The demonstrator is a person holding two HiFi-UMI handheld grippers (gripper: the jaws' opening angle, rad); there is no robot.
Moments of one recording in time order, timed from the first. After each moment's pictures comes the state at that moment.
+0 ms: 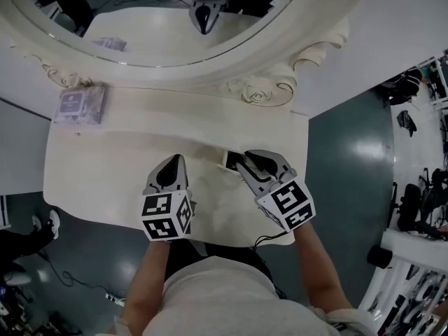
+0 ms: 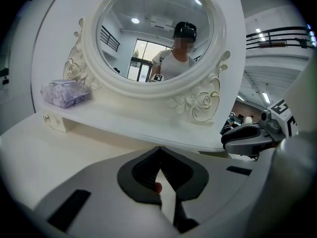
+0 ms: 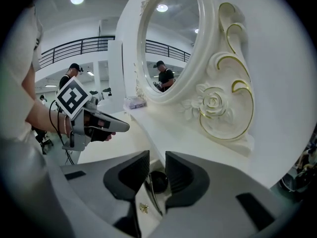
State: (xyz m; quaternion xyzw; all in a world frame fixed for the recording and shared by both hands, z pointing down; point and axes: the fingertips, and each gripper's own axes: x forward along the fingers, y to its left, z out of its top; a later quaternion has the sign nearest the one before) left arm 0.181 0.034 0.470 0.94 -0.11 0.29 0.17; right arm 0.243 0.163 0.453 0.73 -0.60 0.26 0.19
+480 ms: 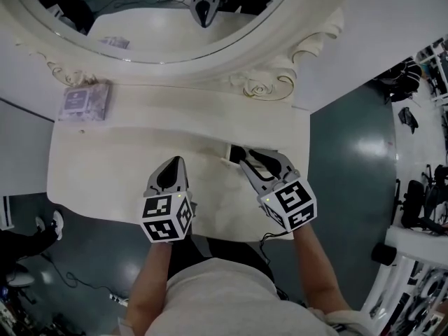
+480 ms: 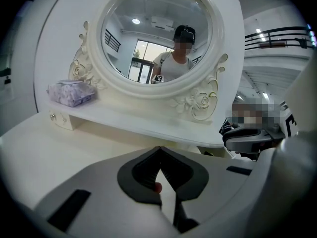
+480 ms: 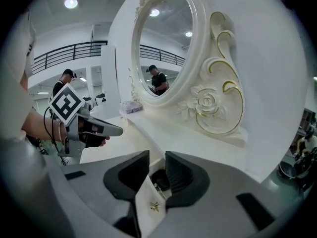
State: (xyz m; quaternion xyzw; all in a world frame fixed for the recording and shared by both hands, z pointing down) left arm 0.160 0.035 0.467 0.94 -0.11 0.29 0.17; right arm 0.234 0.172 0.448 0.76 -0.57 0.26 0.15
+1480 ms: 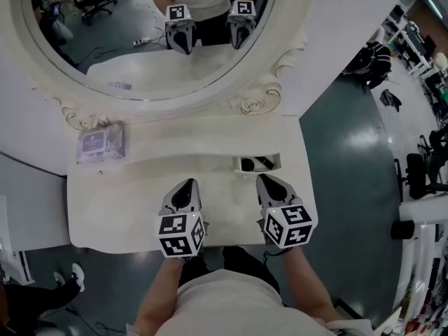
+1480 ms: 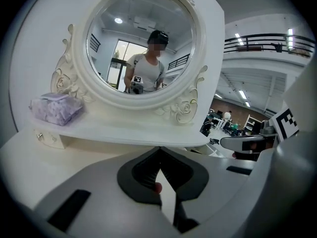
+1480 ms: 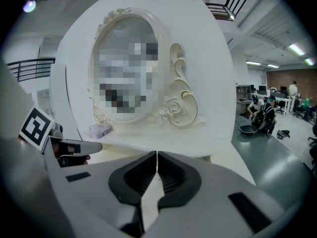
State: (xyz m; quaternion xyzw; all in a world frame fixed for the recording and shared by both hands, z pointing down) left arm 0.140 0.025 0.432 0.95 0.01 0.27 0.14; right arm 0.196 0.193 0.423 0.90 -0.33 0.28 0.00
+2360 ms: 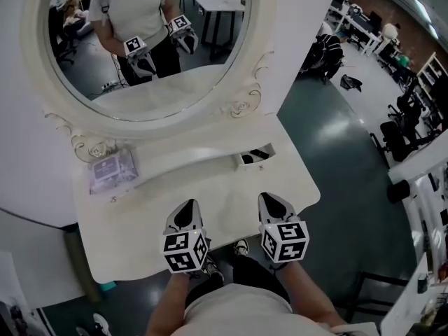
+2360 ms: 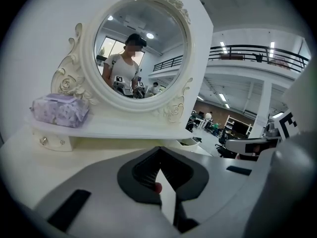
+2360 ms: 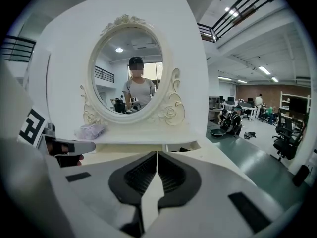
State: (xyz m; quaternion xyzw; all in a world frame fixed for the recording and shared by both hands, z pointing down) left arm 0.071 -0.018 0.417 0.95 0.11 0.25 0.14; right arm 0.083 0.171 0.394 0.95 -0.16 0.25 0.01
